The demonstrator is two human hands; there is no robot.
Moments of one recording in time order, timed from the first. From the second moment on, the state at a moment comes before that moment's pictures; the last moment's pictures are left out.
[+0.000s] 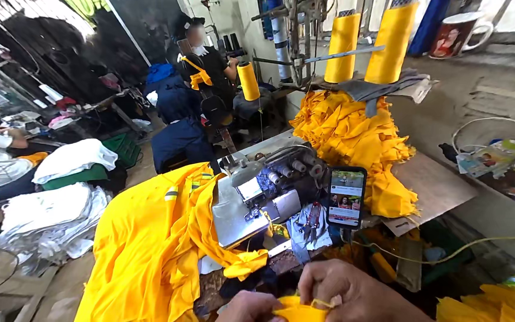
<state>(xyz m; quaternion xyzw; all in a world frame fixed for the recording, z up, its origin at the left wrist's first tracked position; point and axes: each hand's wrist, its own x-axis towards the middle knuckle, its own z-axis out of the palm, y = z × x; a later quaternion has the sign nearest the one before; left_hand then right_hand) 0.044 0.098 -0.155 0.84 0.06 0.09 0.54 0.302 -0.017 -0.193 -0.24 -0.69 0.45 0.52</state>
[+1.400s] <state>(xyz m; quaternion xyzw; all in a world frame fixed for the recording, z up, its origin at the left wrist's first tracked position) 0.057 0.110 -0.187 0.84 0.30 0.44 0.11 0.269 0.036 -0.208 -0.50 -0.63 0.09 0.58</state>
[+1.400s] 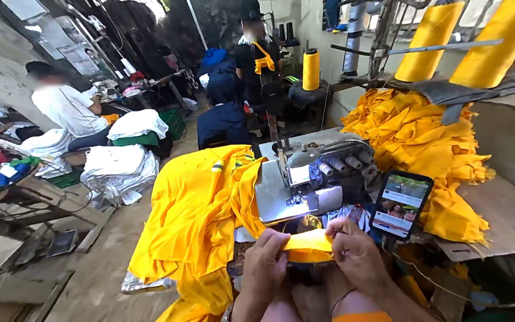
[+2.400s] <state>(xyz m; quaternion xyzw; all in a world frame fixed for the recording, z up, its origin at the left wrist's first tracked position) 0.011 0.145 -0.230 0.81 0.46 0.24 0.27 0.231 0.081 -0.220 -0.72 -0.60 0.27 0.20</state>
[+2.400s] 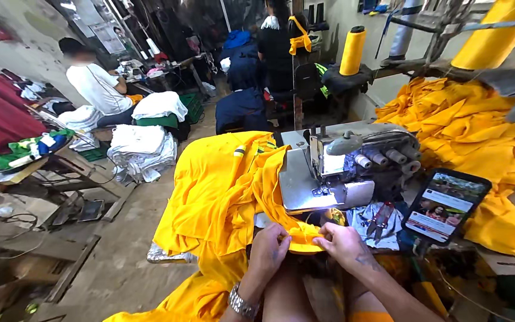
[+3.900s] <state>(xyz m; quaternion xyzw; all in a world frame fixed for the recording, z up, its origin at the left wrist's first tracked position) 0.113 0.254 -0.164 0.88 0.39 0.25 0.04 0.232 0.109 -0.245 -0.54 -0.31 0.38 0.68</state>
